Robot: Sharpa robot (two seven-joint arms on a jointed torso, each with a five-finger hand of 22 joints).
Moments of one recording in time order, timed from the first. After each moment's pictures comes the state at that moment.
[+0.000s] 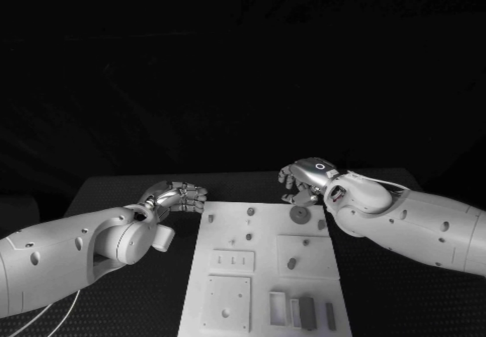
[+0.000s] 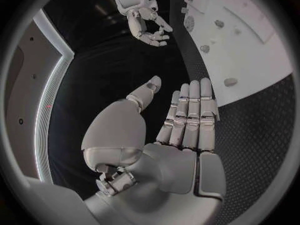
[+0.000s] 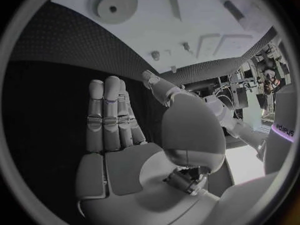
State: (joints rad) left arm 1.33 -0.82 -0.18 1.40 -0.09 -0.33 0.23; left_hand 1.07 -0.09 0.49 -0.27 0.05 0.81 0.18 0.34 0.49 1.13 0.13 0.13 0.15 0.97 0.10 0.37 0.69 0.05 0.97 0.01 0.22 0.74; right arm 1.33 -0.74 -0.08 1.32 -1.74 -0.37 -0.12; right_hand 1.10 -0.28 0.65 -0.16 0.05 0.85 0.16 0.30 0.48 1.29 0.08 0.16 0.15 1.26 -0.03 0.66 0.84 0.23 1.13 0.04 0.62 1.31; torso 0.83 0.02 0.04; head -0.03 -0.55
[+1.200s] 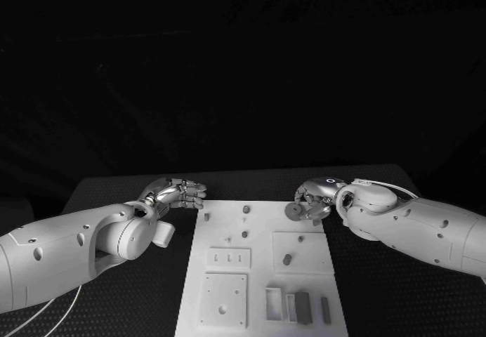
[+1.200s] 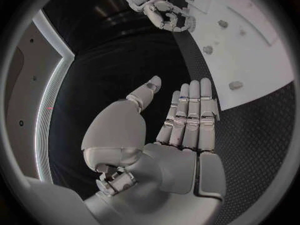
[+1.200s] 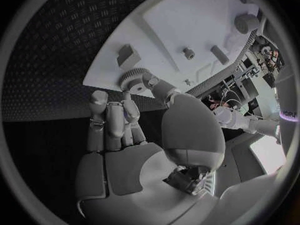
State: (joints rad) left arm 1.32 -0.80 -0.18 1.38 -0.09 -0.32 0.23; left_hand 1.07 -0.09 0.49 -0.27 0.05 0.81 0.19 0.34 0.49 1.13 0.13 0.13 0.15 0.97 0.10 0.36 0.69 0.04 0.97 0.01 0.22 0.74; right arm 1.27 -0.74 -0.08 1.19 -1.61 -0.17 -0.05; right_hand 1.10 -0.25 0.66 -0.18 0.05 0.84 0.14 0.29 0.51 1.15 0.03 1.26 1.29 1.29 -0.08 1.43 1.31 0.23 1.09 -0.02 1.07 1.31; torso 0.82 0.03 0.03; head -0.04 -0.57
